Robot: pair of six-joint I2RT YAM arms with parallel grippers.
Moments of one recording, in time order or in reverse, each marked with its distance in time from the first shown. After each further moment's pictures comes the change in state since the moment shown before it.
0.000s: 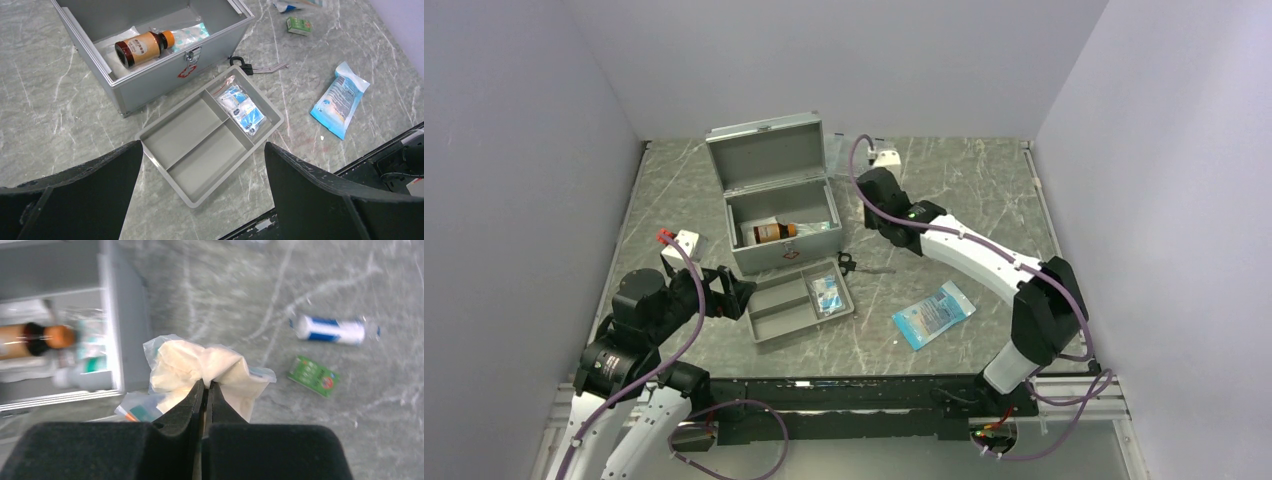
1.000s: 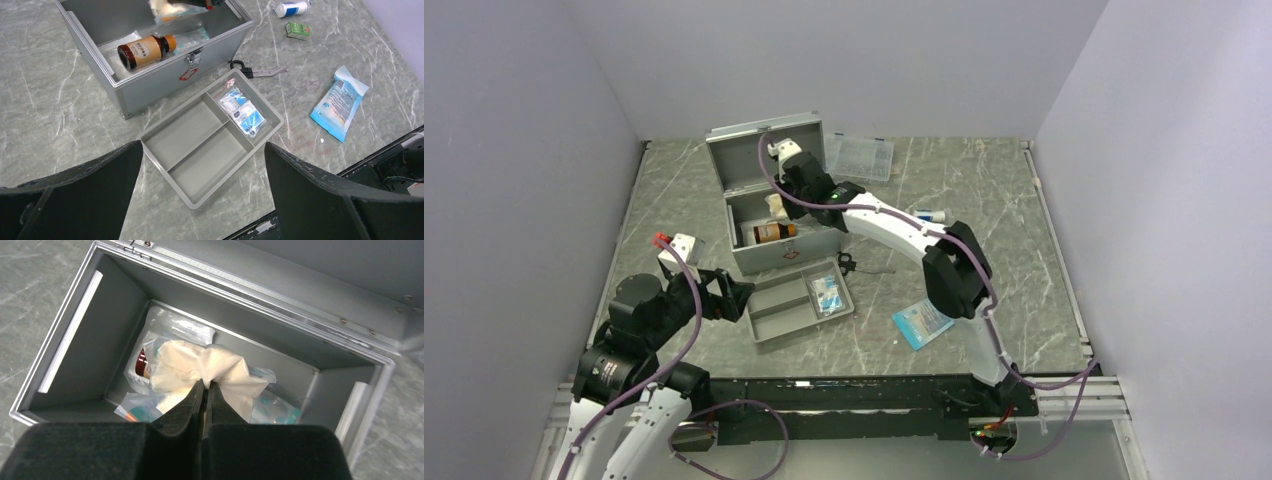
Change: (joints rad) left arm 0.000 -0.035 -0.009 0.000 -0.008 -0.003; right arm 0.151 0.519 0.595 0.076 -0.365 -0.244
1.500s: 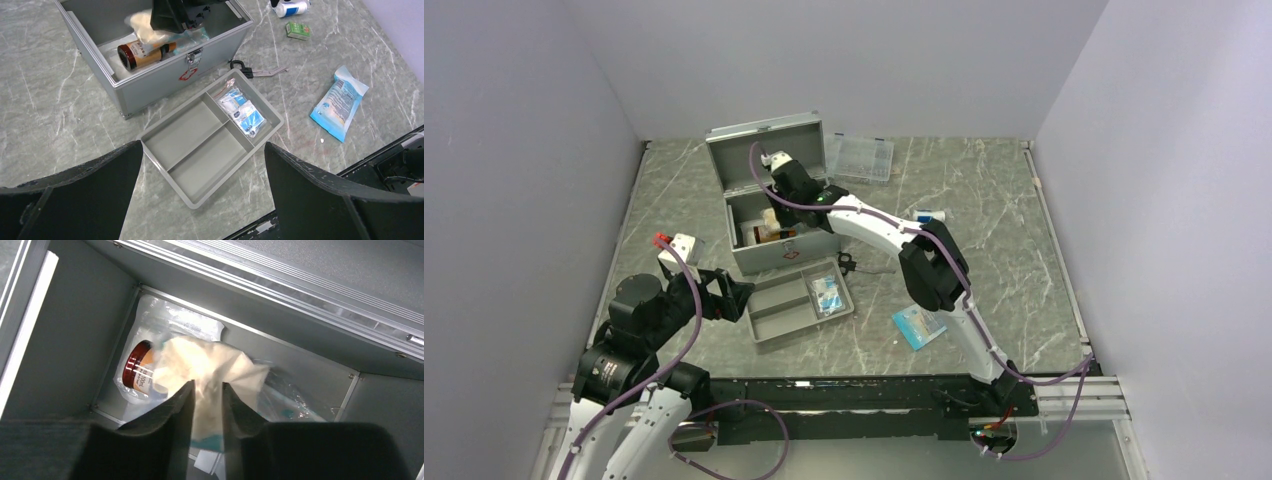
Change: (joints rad) left arm 0.000 0.000 0.000 0.000 0.000 0.000; right arm 0.011 0.195 0.158 -0.064 -0.029 0.060
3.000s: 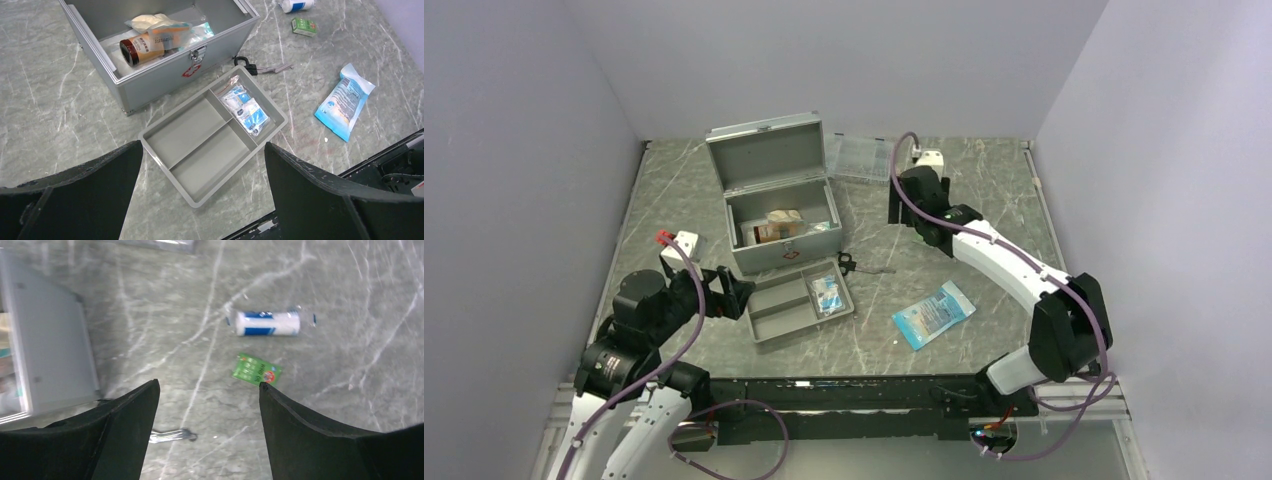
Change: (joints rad) left arm 0.000 0.023 0.000 0.000 -0.010 0.000; right arm -0.280 -0.842 -0.854 0.046 0.357 0.114
